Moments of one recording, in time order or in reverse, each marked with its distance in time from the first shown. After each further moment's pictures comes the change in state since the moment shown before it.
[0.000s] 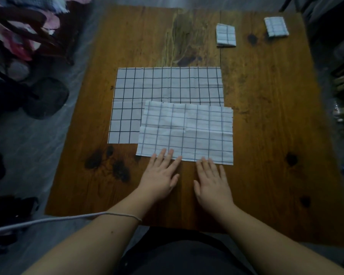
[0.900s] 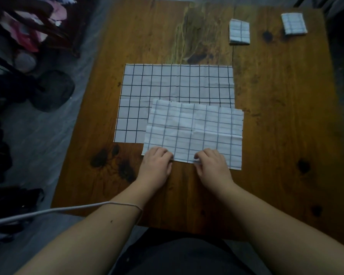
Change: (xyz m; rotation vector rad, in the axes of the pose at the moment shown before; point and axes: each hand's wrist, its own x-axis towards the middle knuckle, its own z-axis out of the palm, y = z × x) left_hand 0.015 -0.030 -0.013 -0.156 0.270 -0.106; right_hand 0.063 -0.009 -0.030 0.194 0.154 -0.095
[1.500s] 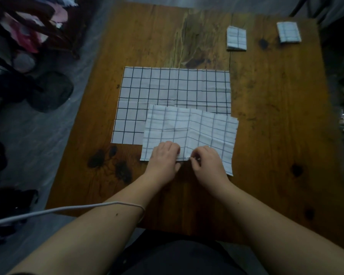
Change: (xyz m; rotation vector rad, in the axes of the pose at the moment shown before) left_hand 0.020 0.038 -0.017 -0.119 0.015 0.003; right_hand 0.001 -0.015 -0.024 0.240 0.110 0.030
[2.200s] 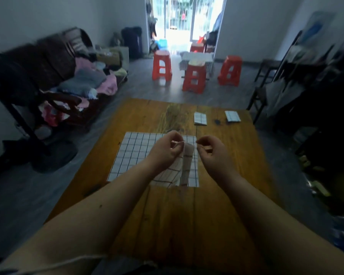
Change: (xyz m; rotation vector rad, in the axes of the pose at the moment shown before) left_hand -0.030 0.155 -0.169 -0.620 0.297 0.154; right_hand -0.081 -0.056 -0.213 0.335 0.388 -0.287
